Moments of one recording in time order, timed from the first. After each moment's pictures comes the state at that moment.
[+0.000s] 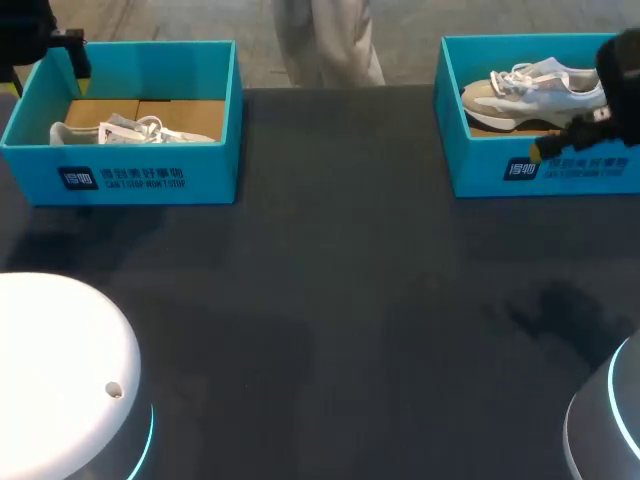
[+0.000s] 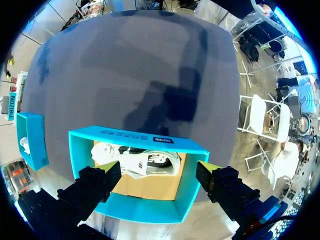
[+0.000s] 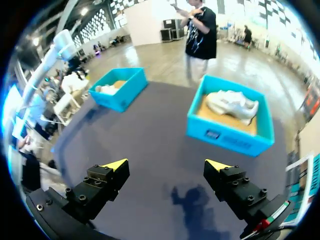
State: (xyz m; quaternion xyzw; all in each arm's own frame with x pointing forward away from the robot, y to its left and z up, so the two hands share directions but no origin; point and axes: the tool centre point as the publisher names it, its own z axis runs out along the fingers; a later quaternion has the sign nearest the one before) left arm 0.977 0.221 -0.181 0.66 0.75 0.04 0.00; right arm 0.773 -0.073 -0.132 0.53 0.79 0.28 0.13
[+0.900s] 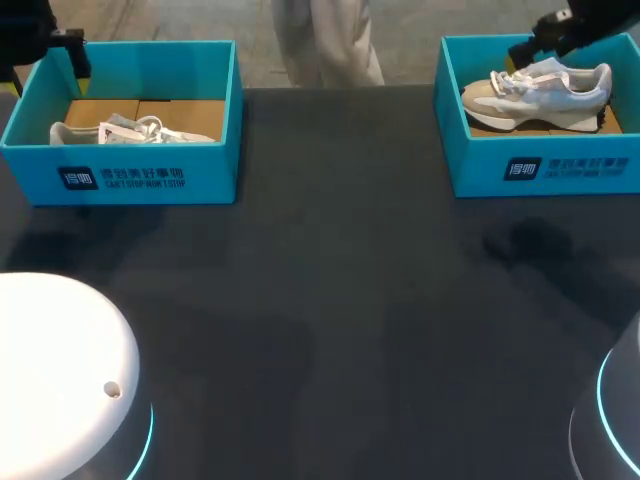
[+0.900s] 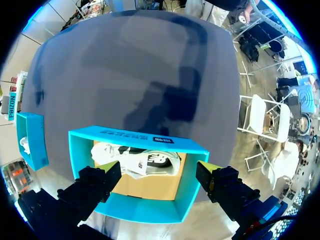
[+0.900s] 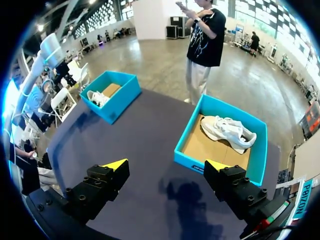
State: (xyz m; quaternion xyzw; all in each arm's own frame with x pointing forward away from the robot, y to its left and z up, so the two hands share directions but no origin) left arm 0.977 0.221 -0.181 0.66 0.75 0.04 0.00; right arm 0.892 -0.062 -0.098 0.50 0.82 0.26 0.12
